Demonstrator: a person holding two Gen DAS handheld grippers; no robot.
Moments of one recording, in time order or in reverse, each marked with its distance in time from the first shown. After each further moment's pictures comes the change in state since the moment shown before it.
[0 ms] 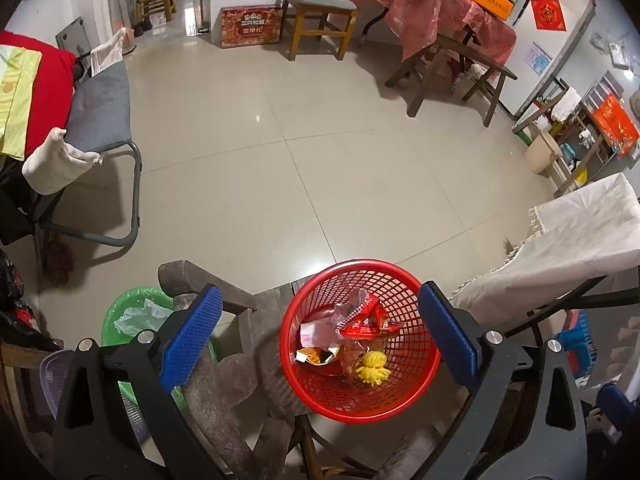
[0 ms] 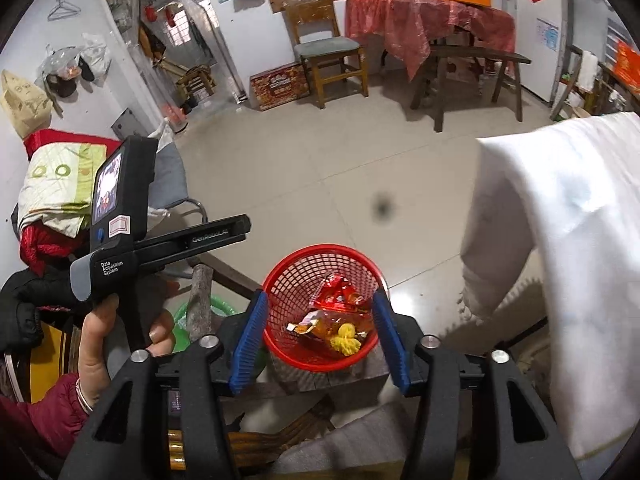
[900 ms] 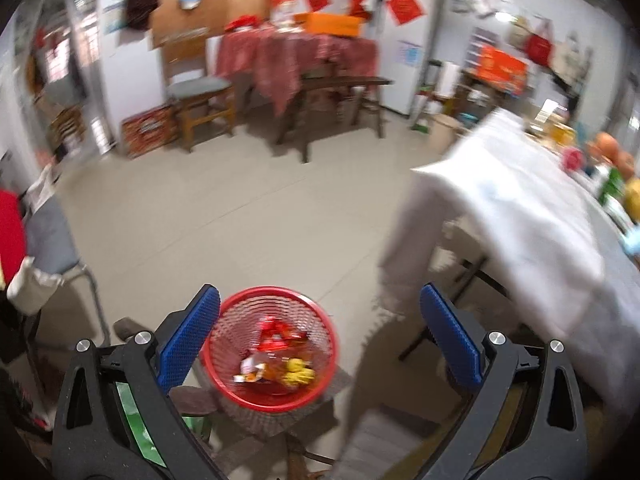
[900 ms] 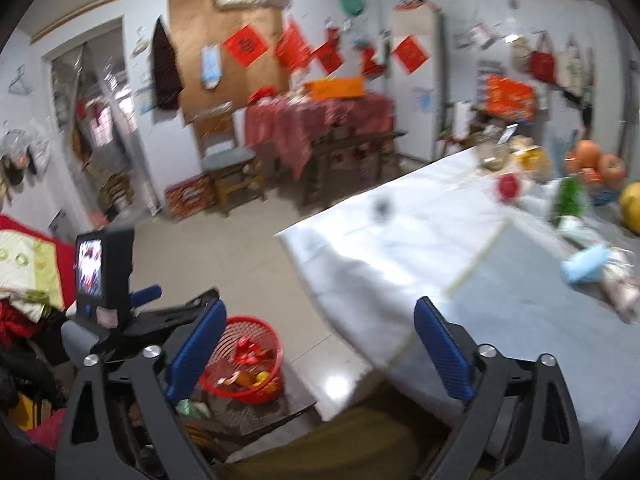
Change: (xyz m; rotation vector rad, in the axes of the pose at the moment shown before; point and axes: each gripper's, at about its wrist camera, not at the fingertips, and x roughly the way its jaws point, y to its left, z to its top) left arm -0.121 -0.133 -0.080 0.427 -0.246 -0.221; right arm -0.207 -0.049 -0.094 0.184 -0.422 -0.348
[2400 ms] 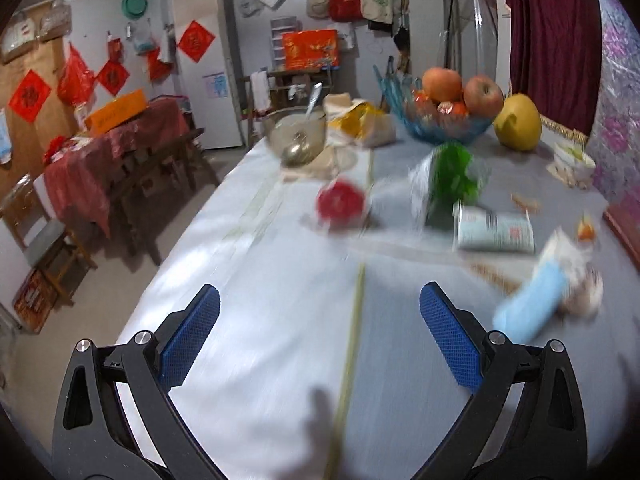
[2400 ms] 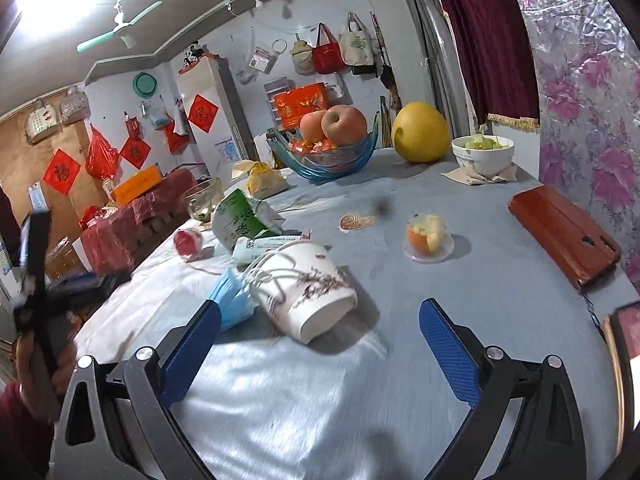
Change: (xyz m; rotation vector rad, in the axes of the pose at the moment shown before) left arm 0.088 -0.359 0.132 0.522 -0.065 -0.350; right arm -0.029 -0.359 -0.046 0.487 -0.170 -0.443
